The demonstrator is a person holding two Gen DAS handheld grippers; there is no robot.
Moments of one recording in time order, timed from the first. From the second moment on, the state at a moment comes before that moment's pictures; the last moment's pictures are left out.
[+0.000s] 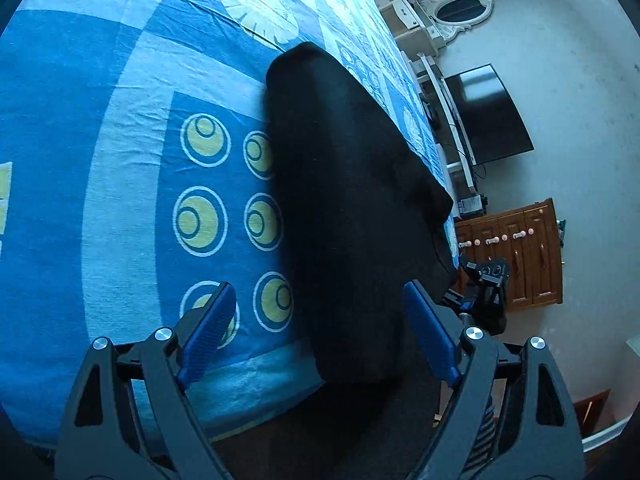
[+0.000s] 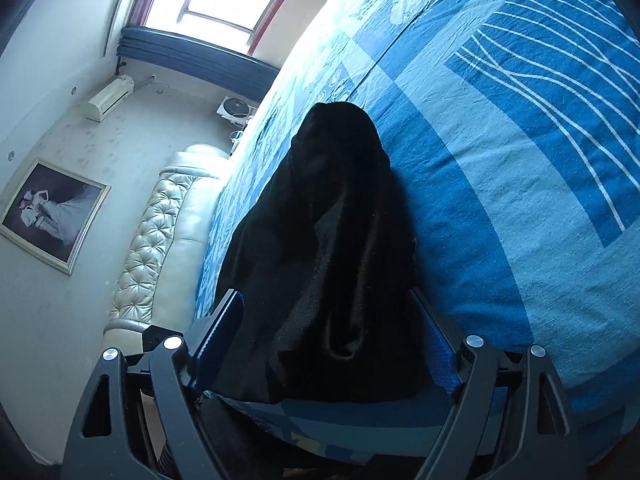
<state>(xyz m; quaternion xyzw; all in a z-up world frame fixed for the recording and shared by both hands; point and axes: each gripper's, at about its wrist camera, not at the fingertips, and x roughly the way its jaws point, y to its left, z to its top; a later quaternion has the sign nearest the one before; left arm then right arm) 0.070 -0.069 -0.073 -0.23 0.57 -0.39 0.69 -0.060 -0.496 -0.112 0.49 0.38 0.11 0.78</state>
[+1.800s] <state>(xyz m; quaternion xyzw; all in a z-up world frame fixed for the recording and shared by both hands) 0.067 0.005 -0.066 -0.18 0.56 -0.32 0.74 0.021 -0.342 -0.118 0.34 0.47 0.17 0.80</state>
